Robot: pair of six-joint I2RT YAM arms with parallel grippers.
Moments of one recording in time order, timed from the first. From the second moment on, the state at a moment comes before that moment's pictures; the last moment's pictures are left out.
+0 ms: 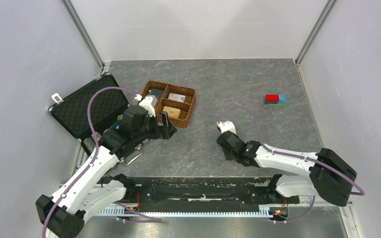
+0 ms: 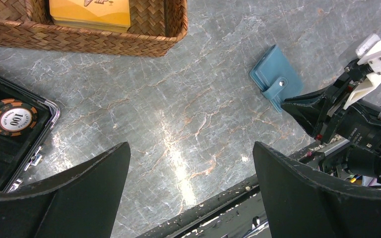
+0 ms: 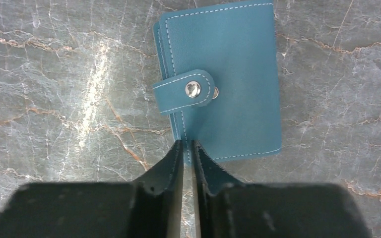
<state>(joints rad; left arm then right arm) -0.52 0.88 0.81 -0.56 0.10 -0.45 0.94 1.25 0.55 -0.31 0.40 0.44</state>
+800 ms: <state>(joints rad) -0.52 0.89 0.81 -0.56 0.11 -0.46 0.94 1.16 0.55 -0.24 0.33 0.45</state>
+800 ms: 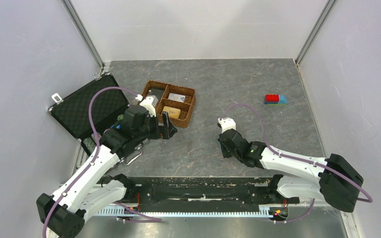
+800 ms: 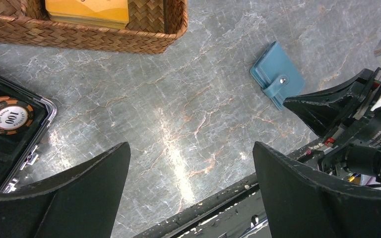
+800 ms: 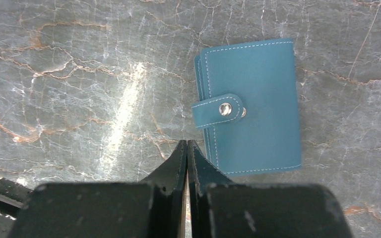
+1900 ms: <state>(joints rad) -0.52 0.87 0.79 -0.54 0.13 -0.54 0.95 1.22 0.50 -0.20 0.44 0.29</state>
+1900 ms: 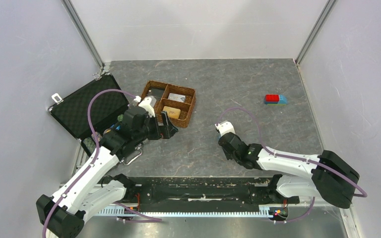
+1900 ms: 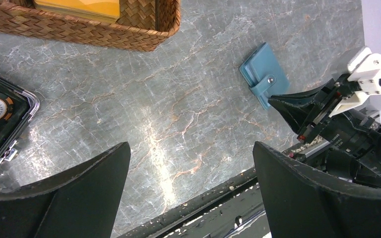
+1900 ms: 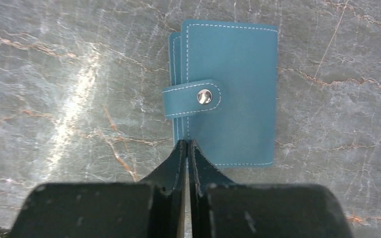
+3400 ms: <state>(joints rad) -0.94 1.53 0.81 -0.18 0.03 -0.75 0.66 0.88 0.34 0.03 0.05 0.57</state>
